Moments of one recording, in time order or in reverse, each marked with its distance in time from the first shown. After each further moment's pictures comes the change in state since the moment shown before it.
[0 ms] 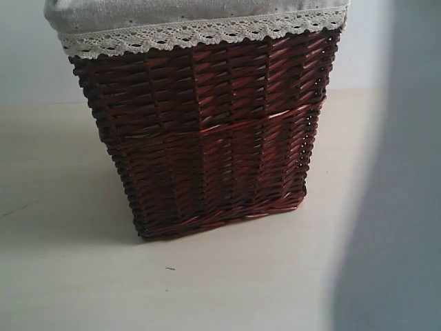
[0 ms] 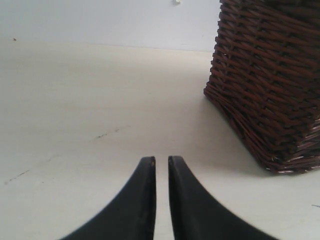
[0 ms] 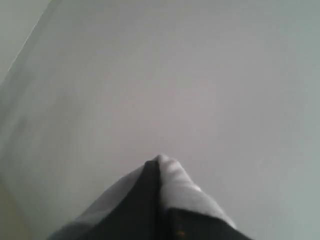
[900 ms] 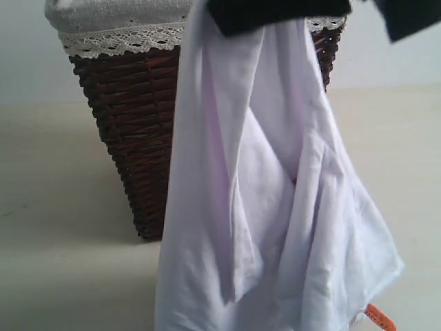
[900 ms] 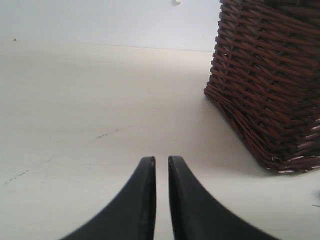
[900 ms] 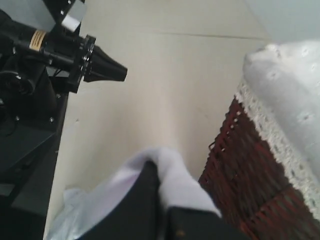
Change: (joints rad) left arm 0.000 0.000 0.000 0.000 0.000 0.000; right arm 0.000 0.078 0.573 -0.119 0.595 -0.046
